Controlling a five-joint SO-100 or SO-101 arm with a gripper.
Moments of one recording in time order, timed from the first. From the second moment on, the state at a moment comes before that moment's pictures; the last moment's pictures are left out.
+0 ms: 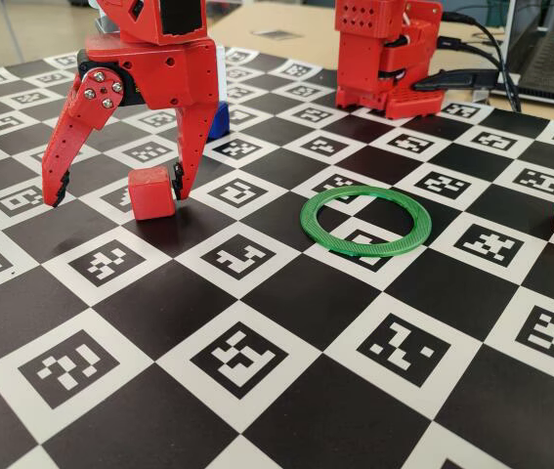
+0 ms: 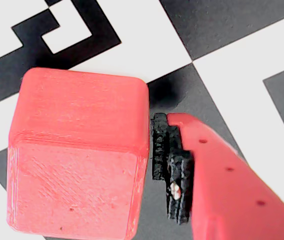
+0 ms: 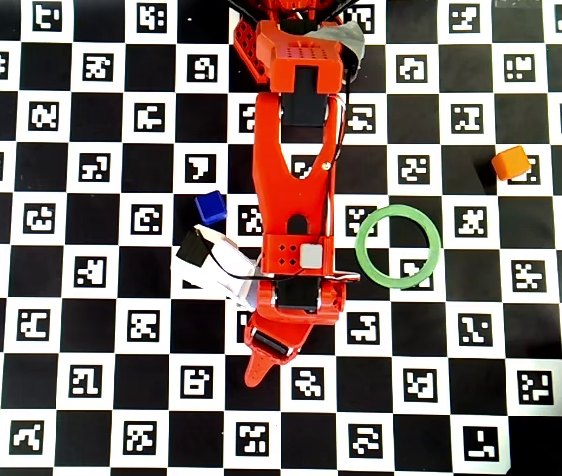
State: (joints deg) arm 3.1 52.2 64.2 74.0 25.5
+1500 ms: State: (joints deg) arm 1.8 78.7 68.8 89.6 7.5
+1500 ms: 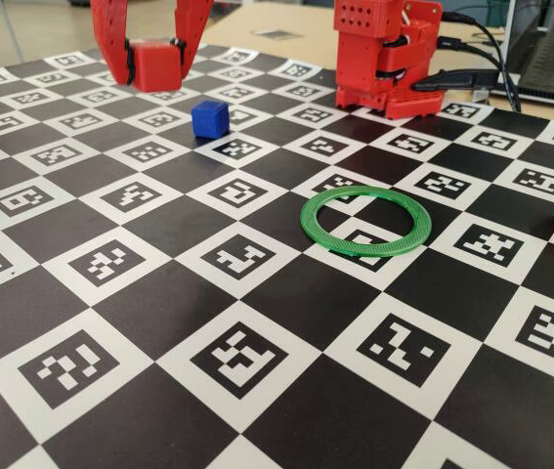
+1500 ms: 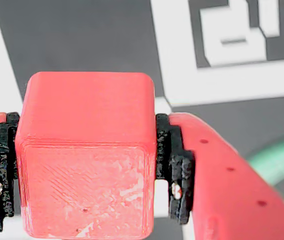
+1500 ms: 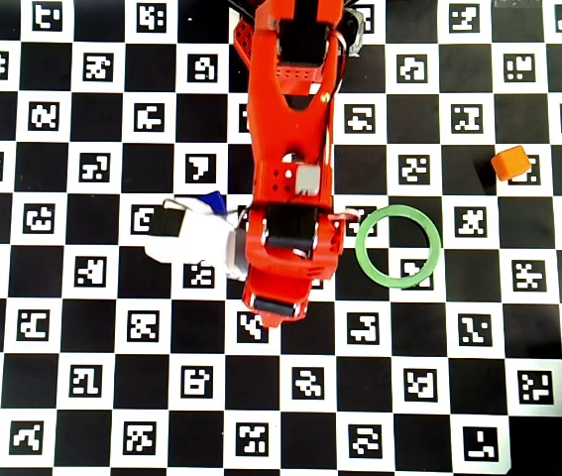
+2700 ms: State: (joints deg) arm -22.7 78.9 82.9 80.6 18.5
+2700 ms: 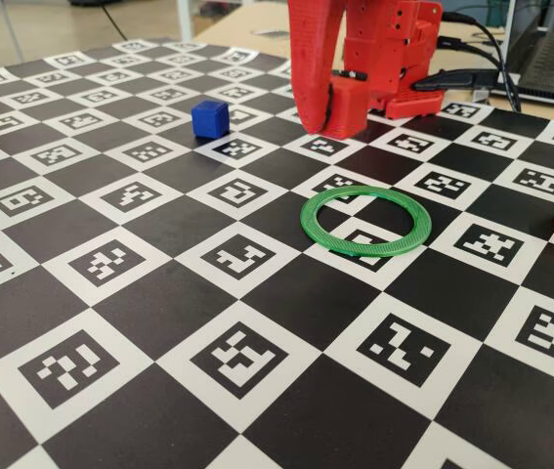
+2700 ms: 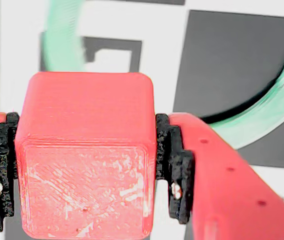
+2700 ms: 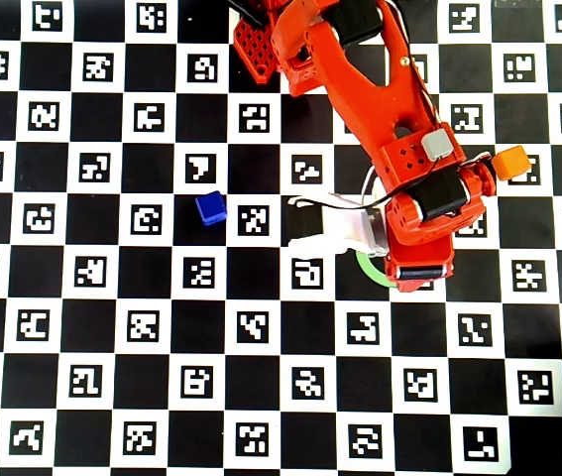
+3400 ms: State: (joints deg) arm -27.2 85.2 98.3 66.9 24.4
